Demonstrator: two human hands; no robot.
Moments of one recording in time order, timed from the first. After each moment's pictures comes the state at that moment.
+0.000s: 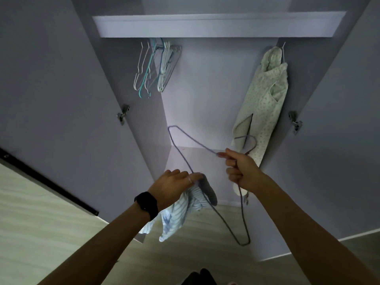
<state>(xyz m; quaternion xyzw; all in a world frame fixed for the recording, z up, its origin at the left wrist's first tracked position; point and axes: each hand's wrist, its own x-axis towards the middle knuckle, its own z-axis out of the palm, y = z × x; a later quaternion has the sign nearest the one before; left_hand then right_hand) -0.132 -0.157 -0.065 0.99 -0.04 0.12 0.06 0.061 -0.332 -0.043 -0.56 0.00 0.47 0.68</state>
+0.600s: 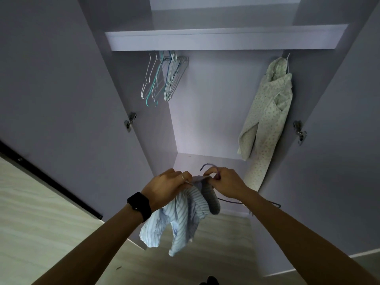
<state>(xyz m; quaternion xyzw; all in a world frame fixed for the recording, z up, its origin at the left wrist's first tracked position) -0.133 -0.148 -0.033 0.99 0.05 0.07 0.13 0.049 -0.312 -0.069 -0.83 -0.41 0.25 0.30</state>
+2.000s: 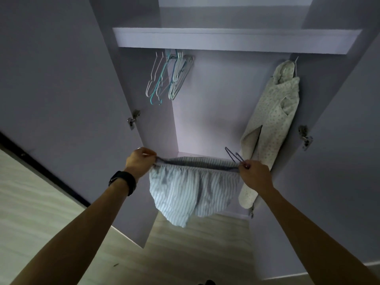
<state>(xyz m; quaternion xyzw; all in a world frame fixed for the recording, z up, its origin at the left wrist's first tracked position) -0.125 -0.067 -0.020 0.75 0.48 0.14 0.44 0.099 -0.337 -0.069 -0.91 -0.24 0.11 0.33</state>
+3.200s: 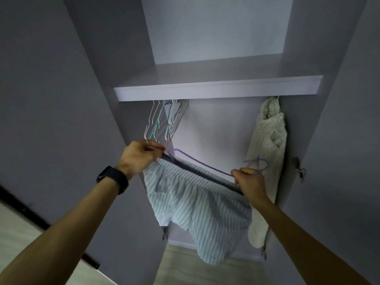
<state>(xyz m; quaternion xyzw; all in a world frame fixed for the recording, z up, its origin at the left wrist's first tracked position) -0.066 -0.067 0.128 0.84 0.32 0.21 0.38 0.129 -0.308 -0.003 -0.75 -0.17 0.11 0.63</state>
